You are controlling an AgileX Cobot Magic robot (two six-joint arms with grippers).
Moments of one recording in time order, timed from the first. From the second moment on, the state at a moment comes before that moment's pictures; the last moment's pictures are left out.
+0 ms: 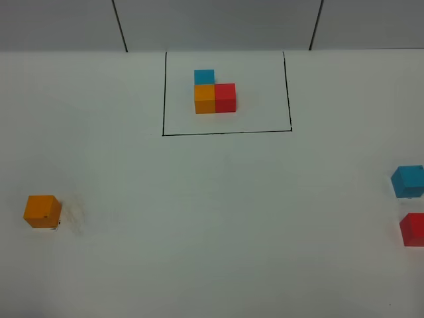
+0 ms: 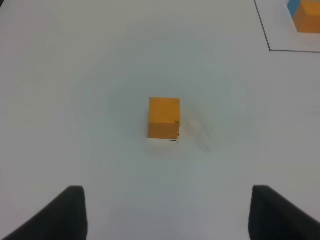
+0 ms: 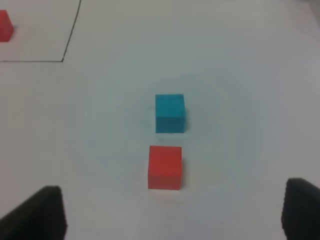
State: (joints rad) left arm 0.03 0.00 -0.50 -0.01 1.07 -0.04; right arm -0.02 -0.01 -0.50 0.00 1.07 -0.02
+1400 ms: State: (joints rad) left arm 0.03 0.07 -0.54 -0.01 1.05 -0.04; right arm -0.02 -0.01 -0.50 0.00 1.07 -0.02
